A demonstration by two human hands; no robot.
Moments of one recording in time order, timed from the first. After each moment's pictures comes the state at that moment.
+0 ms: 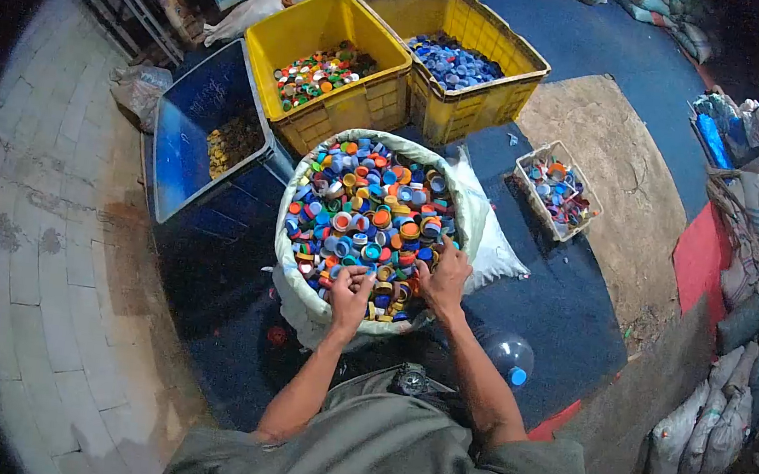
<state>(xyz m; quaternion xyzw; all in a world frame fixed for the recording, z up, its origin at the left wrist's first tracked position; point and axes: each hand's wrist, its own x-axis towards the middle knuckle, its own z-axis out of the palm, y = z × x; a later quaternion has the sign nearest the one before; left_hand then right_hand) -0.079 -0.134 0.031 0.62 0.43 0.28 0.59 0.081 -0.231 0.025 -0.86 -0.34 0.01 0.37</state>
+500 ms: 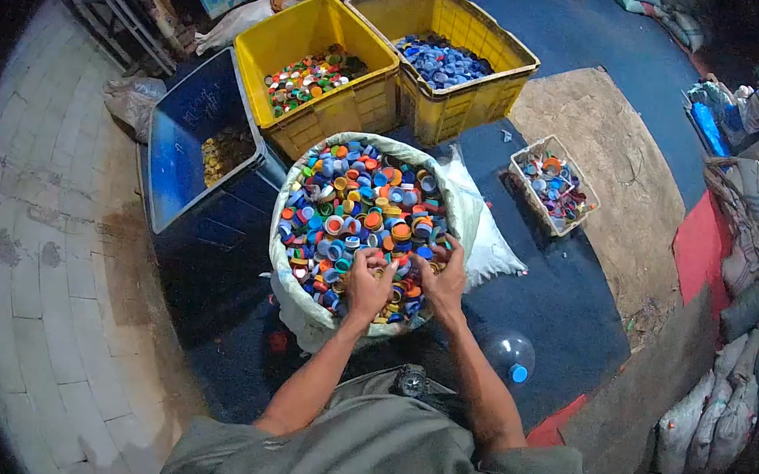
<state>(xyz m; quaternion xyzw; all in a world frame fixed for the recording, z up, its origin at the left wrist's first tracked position) -0.030 -0.140 0.041 0.75 0.42 0.26 0.44 0.082 -0.238 0.051 -0.77 -0.19 0.17 0.58</state>
